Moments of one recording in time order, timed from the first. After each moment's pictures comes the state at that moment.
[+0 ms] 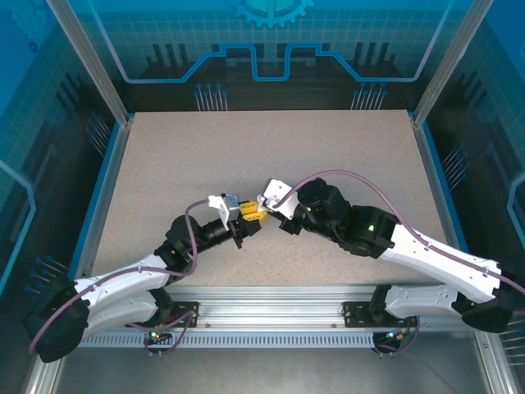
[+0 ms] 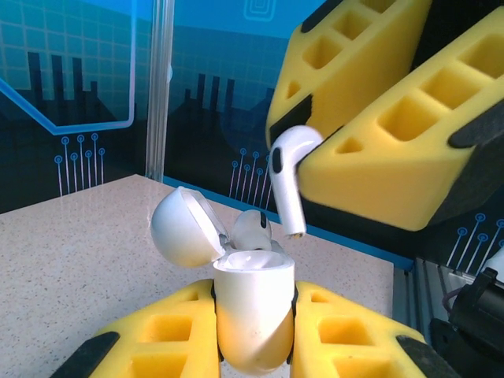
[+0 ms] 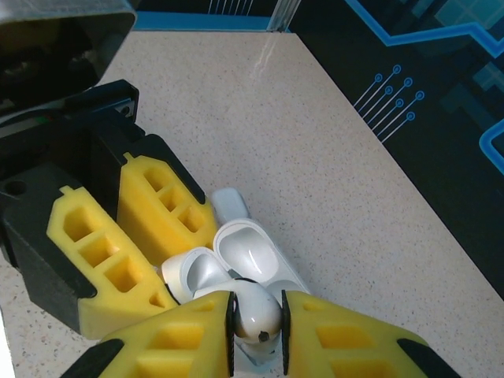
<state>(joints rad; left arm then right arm) -0.74 0.99 0.34 0.78 0.31 -0.20 1.07 1.13 1.19 -0.58 0.26 -0.29</state>
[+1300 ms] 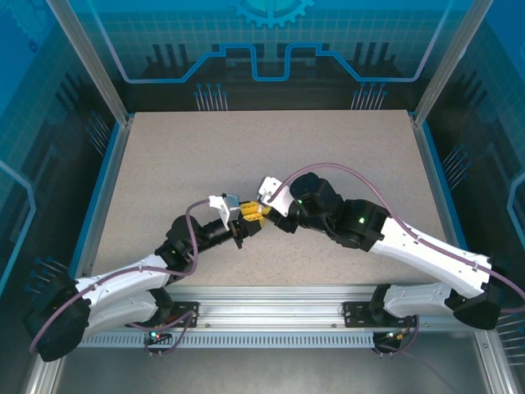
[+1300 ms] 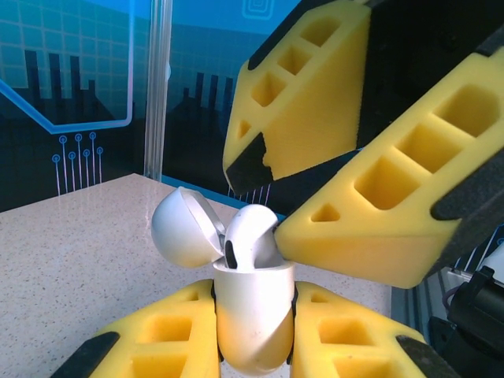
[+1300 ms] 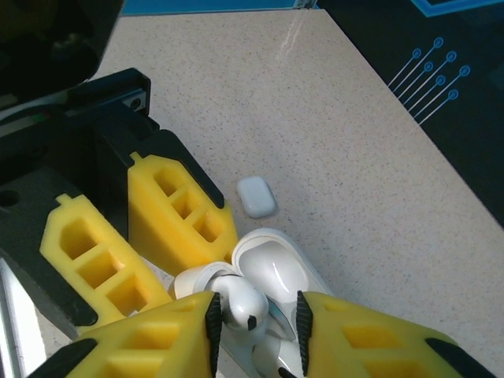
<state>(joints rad) -0.74 1.00 0.34 0.79 0.31 -0.20 1.03 1.18 1.22 -0.62 0.15 -0.24</state>
